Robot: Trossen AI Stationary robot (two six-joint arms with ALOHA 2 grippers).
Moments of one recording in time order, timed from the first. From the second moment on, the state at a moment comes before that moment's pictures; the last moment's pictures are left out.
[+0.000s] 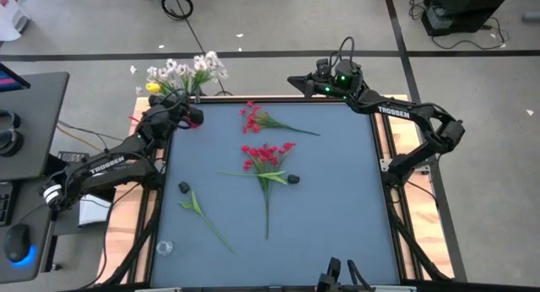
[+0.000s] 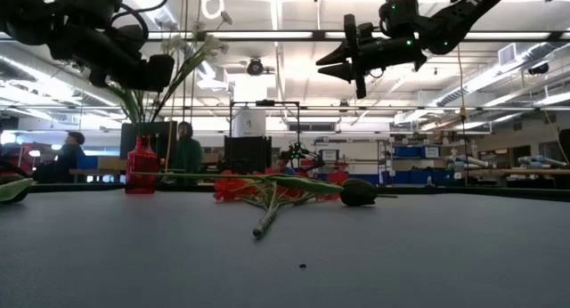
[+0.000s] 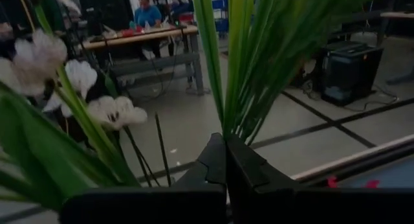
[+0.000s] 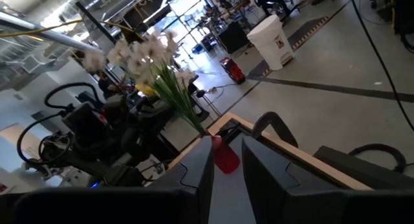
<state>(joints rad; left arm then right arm) 0.69 0.67 0.37 0.20 -0.58 0.00 -0.73 1.50 0.98 0.47 -0.43 0.61</state>
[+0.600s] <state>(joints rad) 0.69 0.67 0.37 0.11 -0.61 -0.19 -0.73 1.50 0.98 0.44 -0.44 0.61</state>
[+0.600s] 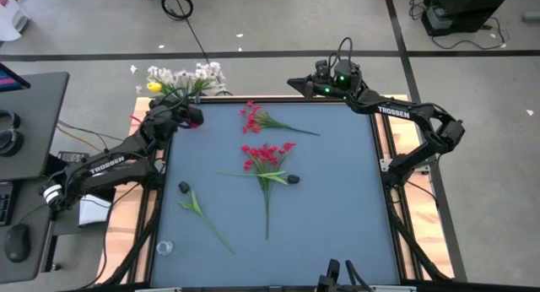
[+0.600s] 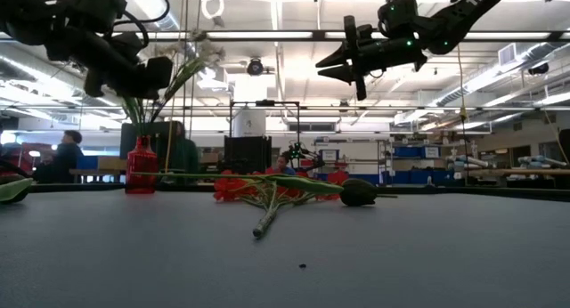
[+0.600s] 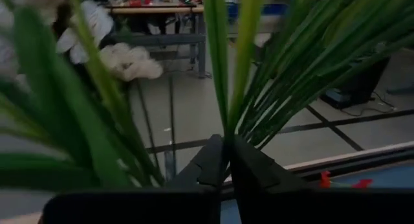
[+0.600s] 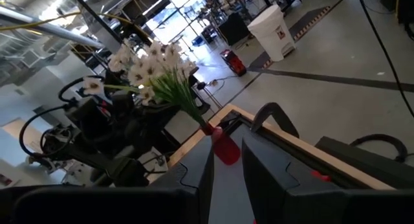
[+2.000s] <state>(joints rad) 0.64 0.60 0.62 -0.52 -0.40 -0.25 -0.65 1.50 0.98 0.29 -0.42 0.58</state>
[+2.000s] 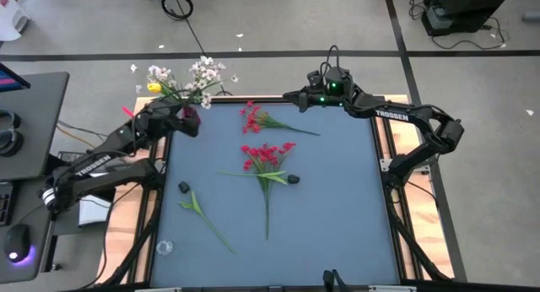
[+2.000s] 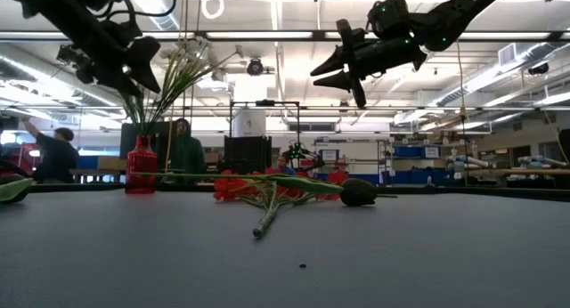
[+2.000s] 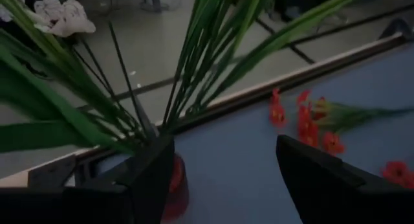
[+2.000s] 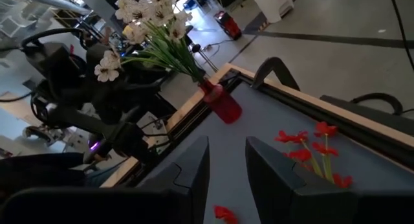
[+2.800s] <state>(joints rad) 0.61 0.65 0.90 -1.13 -0.29 -0.53 -0.61 1.50 0.98 0.18 -0.42 0.51</state>
